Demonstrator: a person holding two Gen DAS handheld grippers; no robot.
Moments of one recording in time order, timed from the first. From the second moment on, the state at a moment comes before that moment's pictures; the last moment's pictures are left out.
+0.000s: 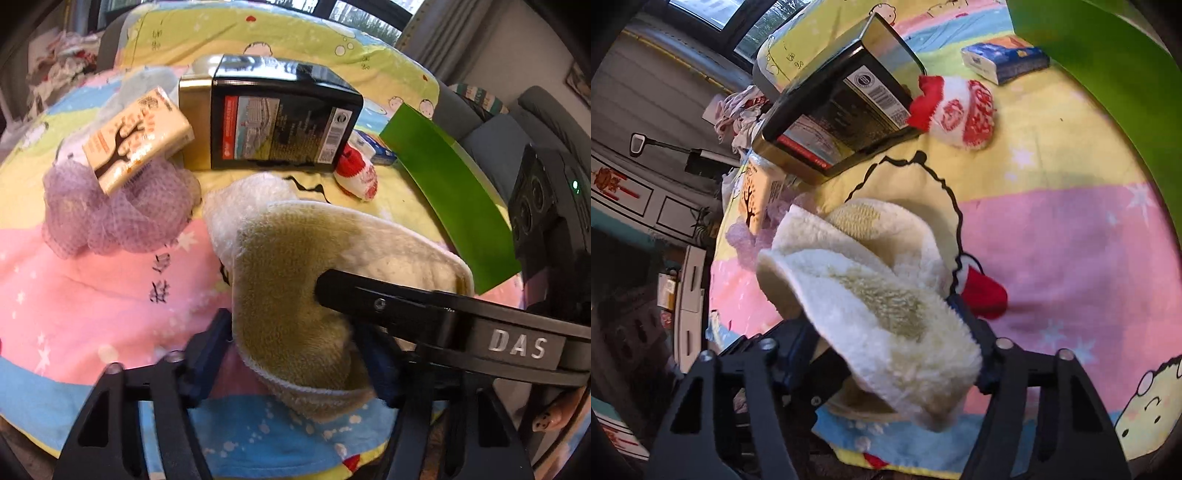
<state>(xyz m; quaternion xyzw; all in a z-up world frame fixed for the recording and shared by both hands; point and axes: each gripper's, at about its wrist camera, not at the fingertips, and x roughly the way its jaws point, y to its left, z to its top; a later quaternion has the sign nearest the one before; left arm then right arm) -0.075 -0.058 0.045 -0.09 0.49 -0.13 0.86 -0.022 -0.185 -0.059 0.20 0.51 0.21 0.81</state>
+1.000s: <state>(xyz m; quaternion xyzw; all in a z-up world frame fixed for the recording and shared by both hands) -0.037 -0.154 0.187 0.00 0.30 -0.22 0.93 -0.024 -0.270 0.086 0.24 0.29 0.20 0.90</state>
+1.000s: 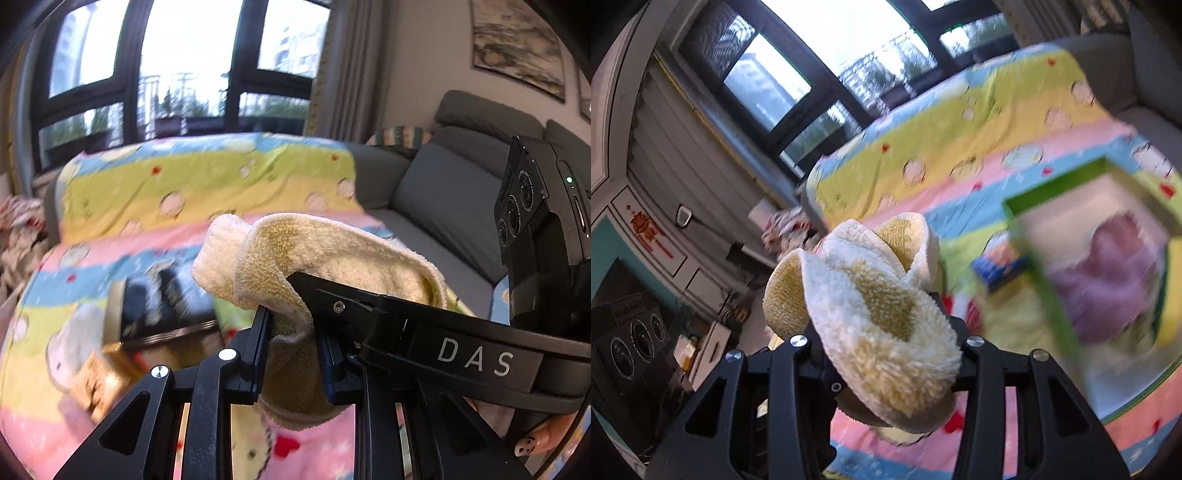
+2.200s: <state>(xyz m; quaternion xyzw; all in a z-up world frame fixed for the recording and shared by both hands) 0.080 -0.309 0.089 0.02 0.42 -0.30 0.85 0.051 -0.405 0.009 0.34 0.36 0.00 0.87</state>
